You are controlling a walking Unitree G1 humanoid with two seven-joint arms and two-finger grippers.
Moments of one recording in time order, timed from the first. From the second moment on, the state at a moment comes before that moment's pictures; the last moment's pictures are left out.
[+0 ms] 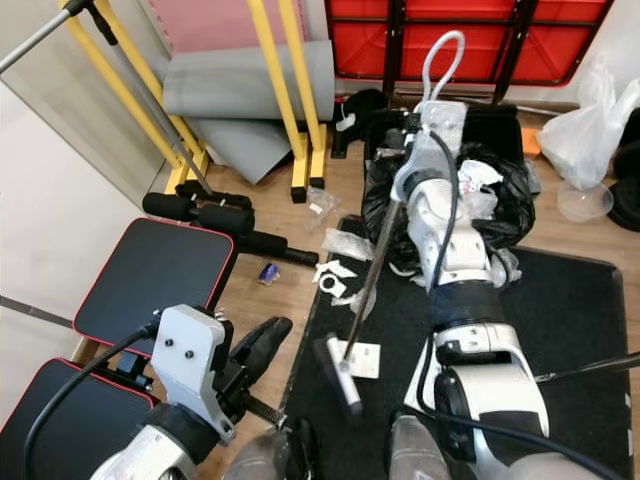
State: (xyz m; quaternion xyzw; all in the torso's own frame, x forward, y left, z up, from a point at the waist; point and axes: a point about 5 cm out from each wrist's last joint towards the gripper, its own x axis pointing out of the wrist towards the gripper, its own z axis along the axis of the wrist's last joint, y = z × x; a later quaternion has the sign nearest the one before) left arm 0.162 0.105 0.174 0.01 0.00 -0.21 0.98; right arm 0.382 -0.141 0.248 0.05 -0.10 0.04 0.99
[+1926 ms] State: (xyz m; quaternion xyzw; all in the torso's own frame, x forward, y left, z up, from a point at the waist) left arm 0.172 0.102 0.167 0.01 0.00 -0.22 0.97; right arm 0.360 -0.143 0.278 0.08 -0.12 0.01 0.99
